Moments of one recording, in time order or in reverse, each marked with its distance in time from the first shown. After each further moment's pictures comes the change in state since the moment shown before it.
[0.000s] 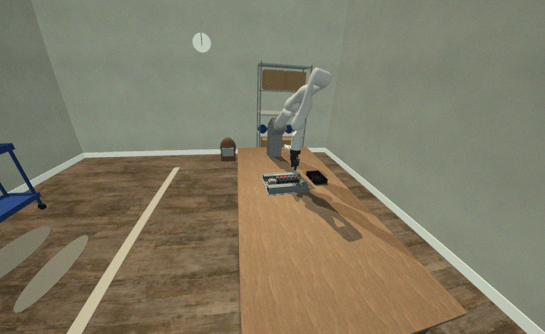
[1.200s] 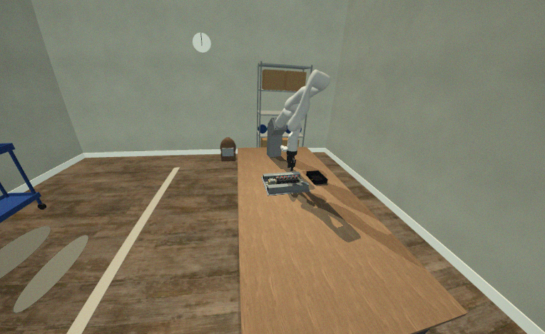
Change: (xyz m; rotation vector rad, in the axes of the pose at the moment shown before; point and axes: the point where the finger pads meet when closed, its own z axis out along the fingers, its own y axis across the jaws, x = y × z) arm 0.026 0.001 0.006 0.000 0.000 0.000
